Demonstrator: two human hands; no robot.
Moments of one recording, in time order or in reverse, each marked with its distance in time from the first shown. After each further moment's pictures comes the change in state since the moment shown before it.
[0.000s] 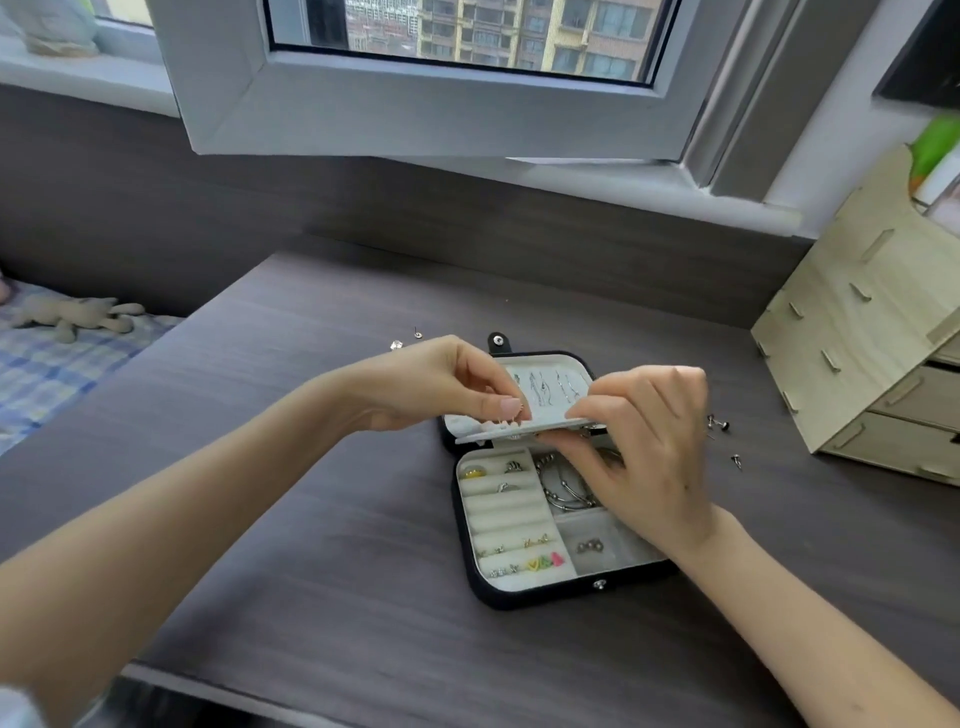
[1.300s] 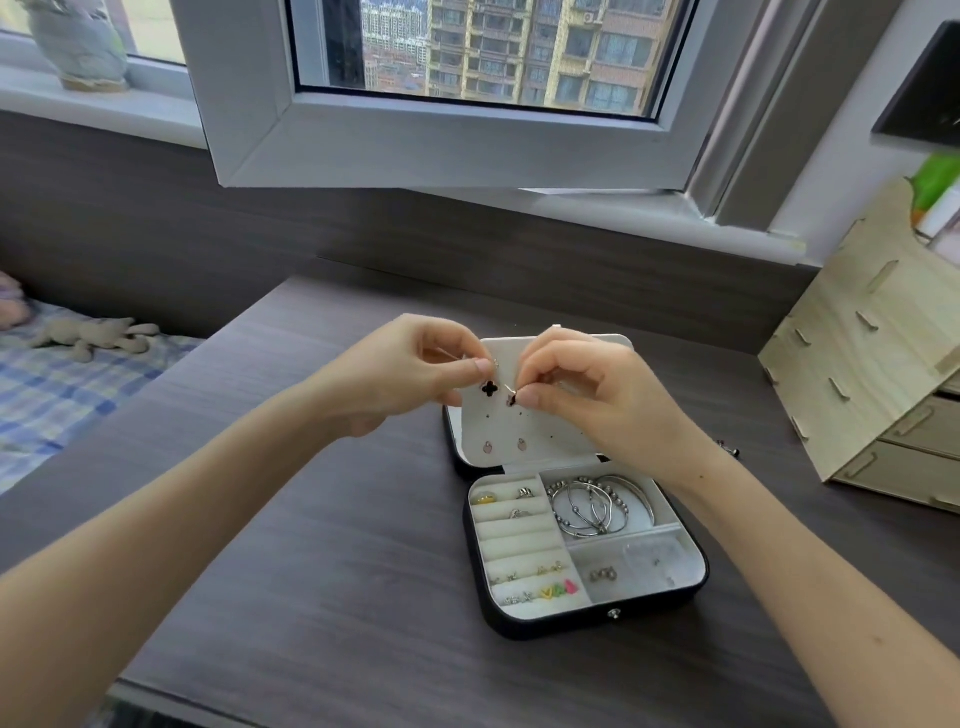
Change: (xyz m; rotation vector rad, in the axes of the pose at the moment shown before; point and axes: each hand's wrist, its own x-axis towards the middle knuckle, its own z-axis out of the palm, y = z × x) left_hand -0.021 0.019 -0.016 0.069 0.401 0.054; right_hand 0.064 0.006 0.013 0.842 -0.538 0.487
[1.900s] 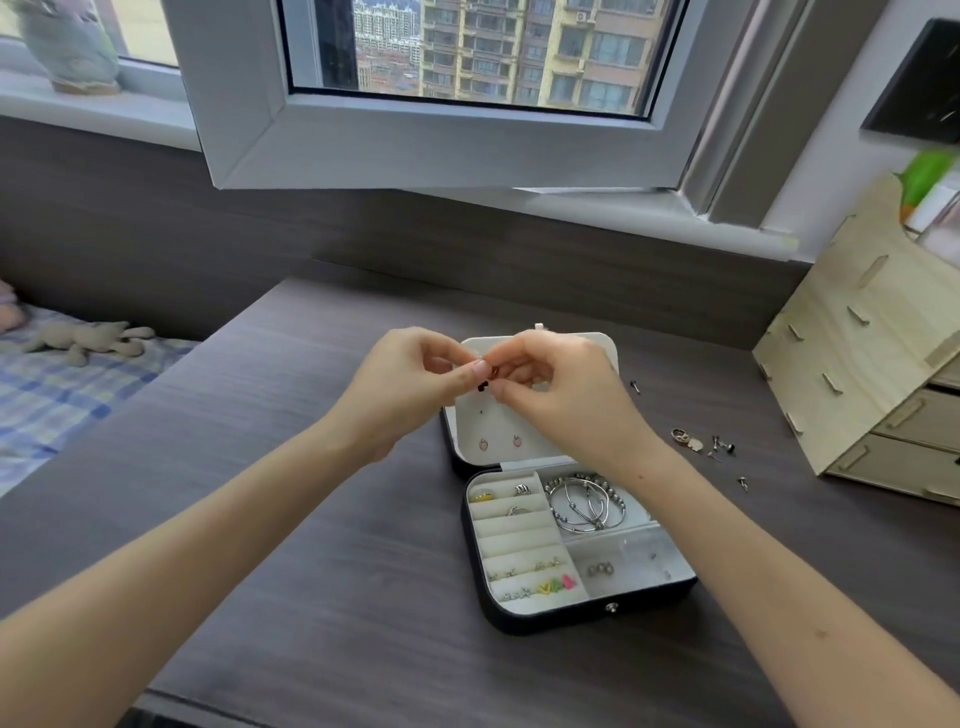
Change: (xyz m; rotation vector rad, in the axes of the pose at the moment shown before) left_hand -0.001 -0.015 0.015 0.006 0.239 0.033; right_hand 0.011 -0.003 0.027 -0.105 0.185 0.175
